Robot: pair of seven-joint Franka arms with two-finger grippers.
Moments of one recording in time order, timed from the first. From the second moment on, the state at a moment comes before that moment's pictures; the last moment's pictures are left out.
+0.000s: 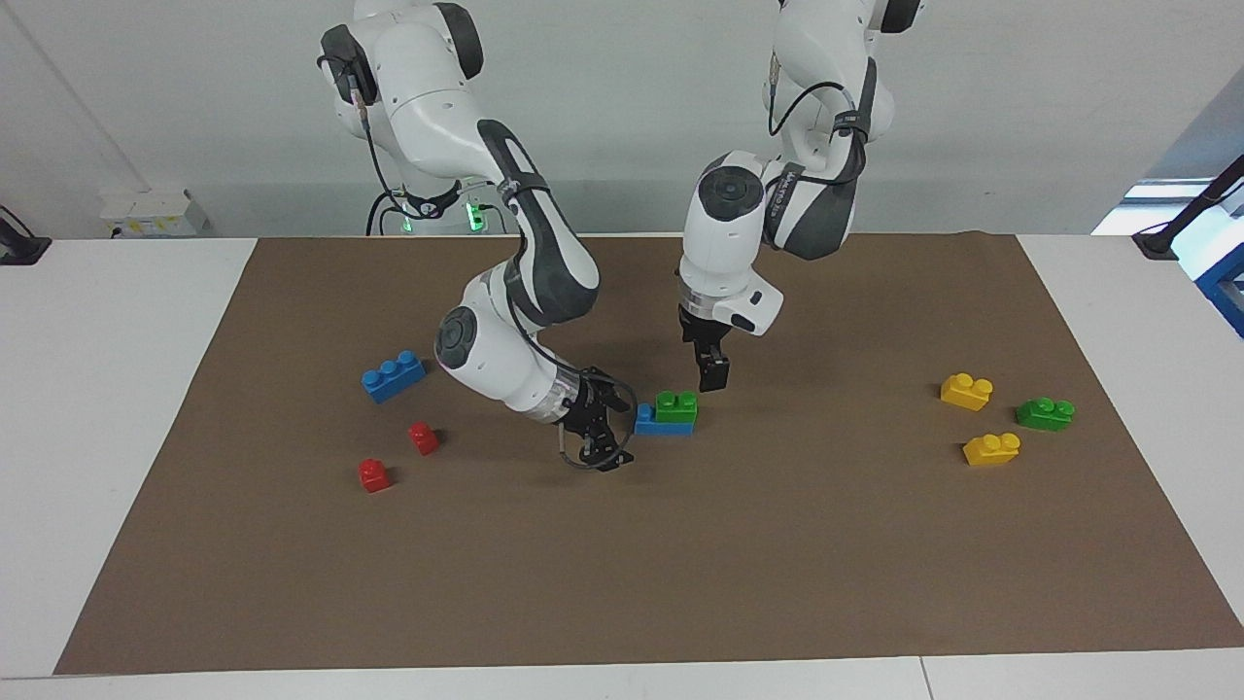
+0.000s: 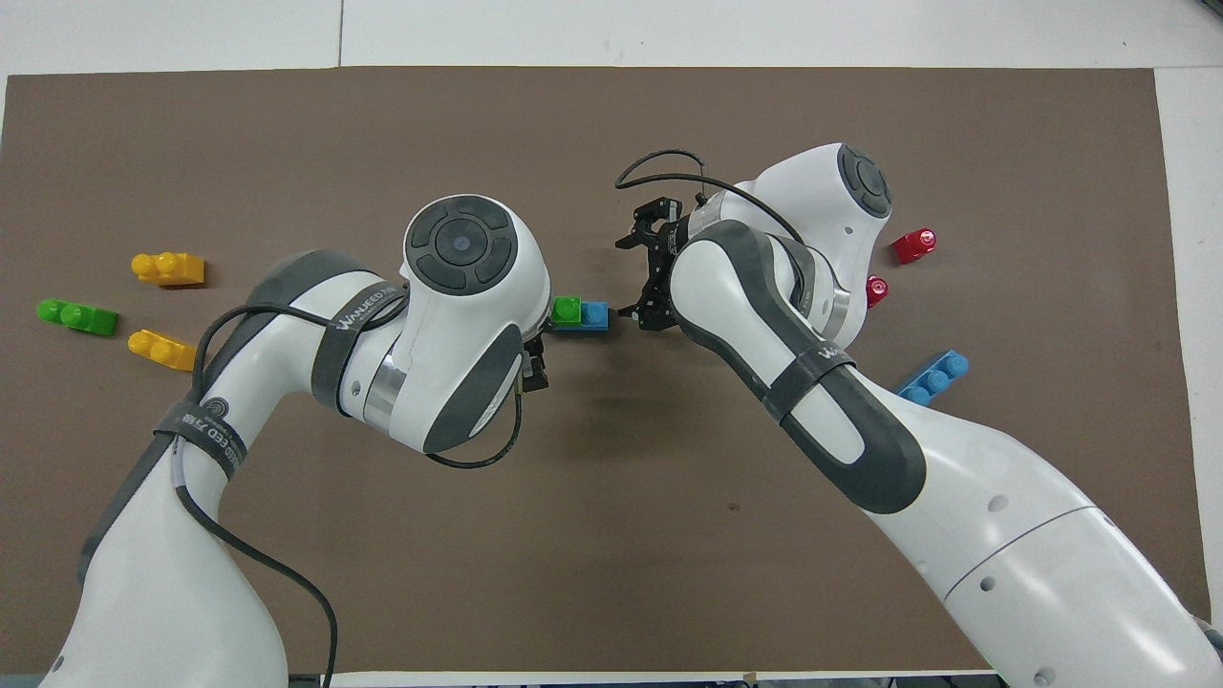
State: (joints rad) left arm -0.61 0.30 0.03 -1.74 0.00 2.05 -2.31; right arm 0.38 0.56 0.03 -1.62 0.75 2.25 1.51
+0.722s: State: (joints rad) left arm -0.61 0.36 0.04 -1.69 0.00 2.12 -2.33; right arm 0.45 0.47 0.03 -1.81 0.81 2.46 1.48
